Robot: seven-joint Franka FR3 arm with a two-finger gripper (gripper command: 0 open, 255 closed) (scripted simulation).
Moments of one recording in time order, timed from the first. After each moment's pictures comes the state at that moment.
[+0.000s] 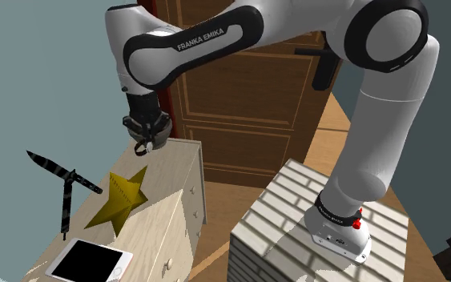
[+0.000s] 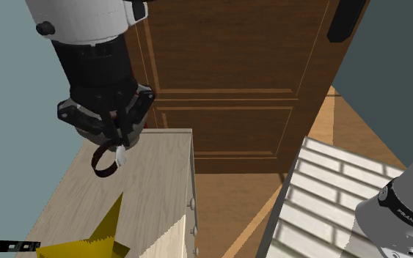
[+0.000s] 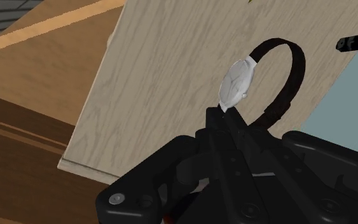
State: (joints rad) arm 0.08 0.16 0.45 -1.78 -0.06 1.98 1.09
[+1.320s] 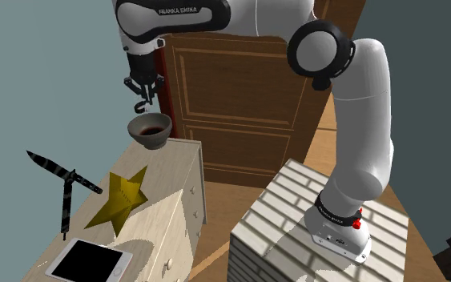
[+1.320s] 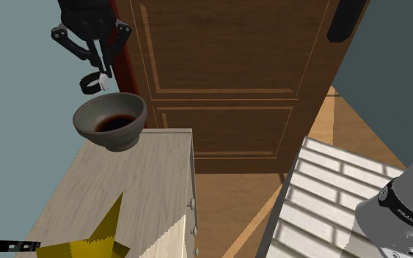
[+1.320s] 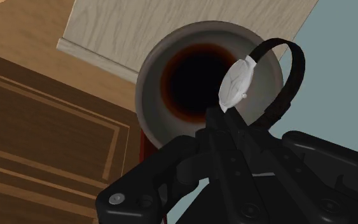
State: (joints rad) arm 0.02 0.45 0.37 -1.25 -0.13 1.71 0.92
